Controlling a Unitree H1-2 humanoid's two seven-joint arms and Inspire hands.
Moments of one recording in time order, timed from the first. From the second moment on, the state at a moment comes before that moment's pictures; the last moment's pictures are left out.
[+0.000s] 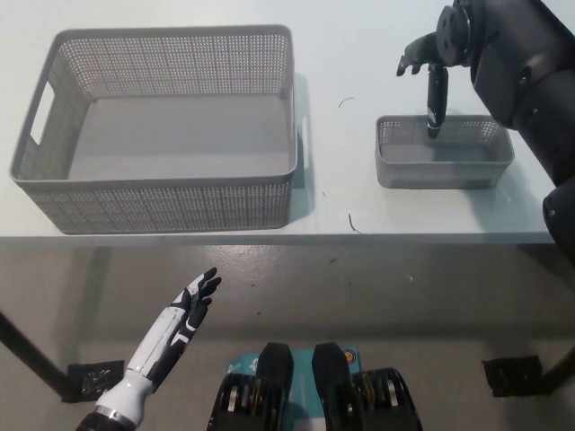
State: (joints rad) left_arm -0.13 0.21 -0.11 0.28 0.09 -0.36 -0.14; right_arm -1.50 -0.22 0.74 1.34 -0.66 0.09 0.71
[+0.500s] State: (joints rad) left_arm -0.13 0.21 -0.11 0.28 0.09 -0.36 -0.14; right_arm -1.48 -0.21 0.72 1.40 -0.65 0.10 0.70
